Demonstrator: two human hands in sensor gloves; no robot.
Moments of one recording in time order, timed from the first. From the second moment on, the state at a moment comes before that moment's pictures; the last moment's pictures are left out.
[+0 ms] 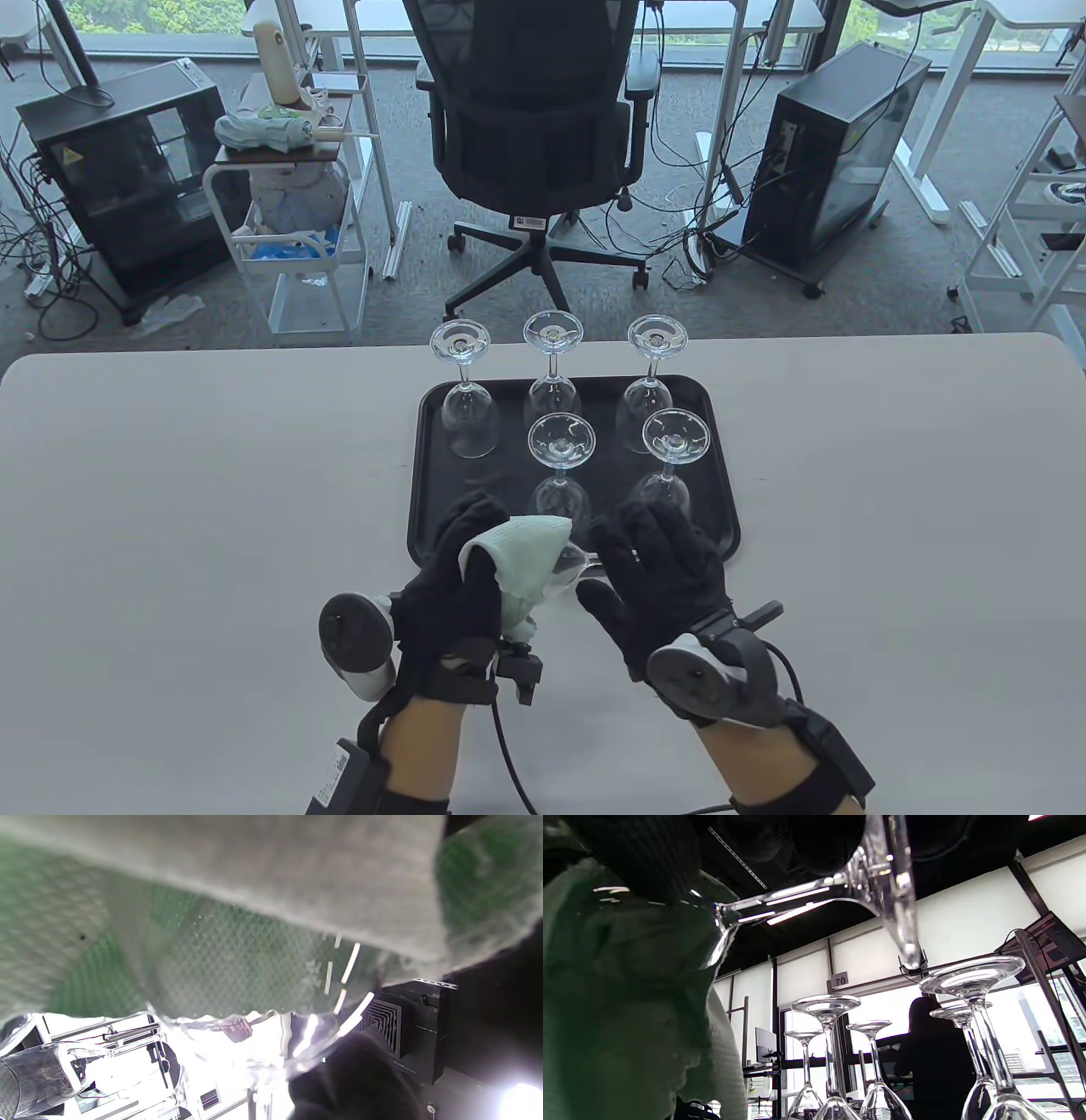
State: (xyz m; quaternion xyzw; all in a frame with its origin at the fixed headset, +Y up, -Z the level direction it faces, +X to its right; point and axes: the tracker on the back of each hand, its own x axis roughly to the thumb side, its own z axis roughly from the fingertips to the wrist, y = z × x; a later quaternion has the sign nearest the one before) left_hand -0.155 -0.679 -0.308 0.22 -0.17 0.64 0.71; right_hand 0.123 -0.650 -0.280 0.25 -0.33 0.89 0.18
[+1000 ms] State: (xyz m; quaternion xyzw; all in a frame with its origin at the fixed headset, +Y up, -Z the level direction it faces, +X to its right) left_hand -0.139 -0.682 -0.310 0.17 -0.23 0.64 0.72; right_hand 0.187 -0.689 -0.310 0.27 -0.26 0.81 0.45
